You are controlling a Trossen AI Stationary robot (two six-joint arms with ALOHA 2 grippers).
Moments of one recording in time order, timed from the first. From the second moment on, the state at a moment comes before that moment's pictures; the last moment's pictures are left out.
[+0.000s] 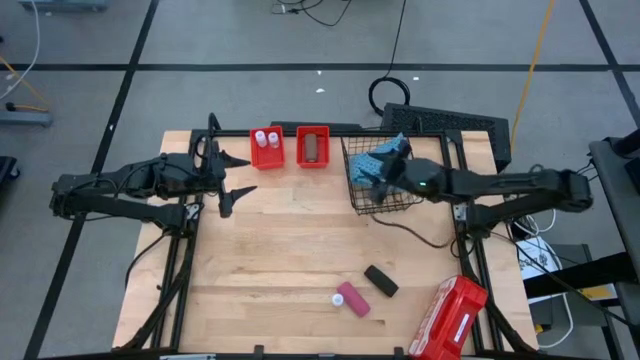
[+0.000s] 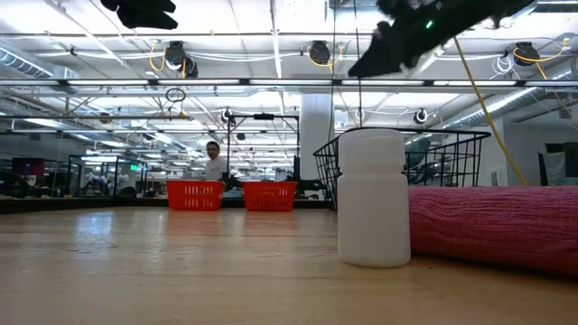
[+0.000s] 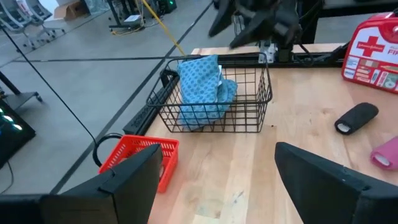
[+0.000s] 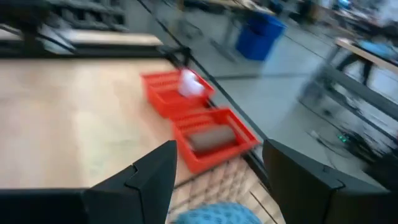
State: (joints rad) left arm 0.03 0.71 0.87 -0.50 -0.27 0.06; right arm -0.12 1.10 0.75 0.04 0.45 -0.11
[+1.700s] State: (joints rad) left arm 0.03 0.27 0.41 -0.08 -0.07 -0.06; right arm 0.79 1.24 0.96 0.01 0.69 0.04
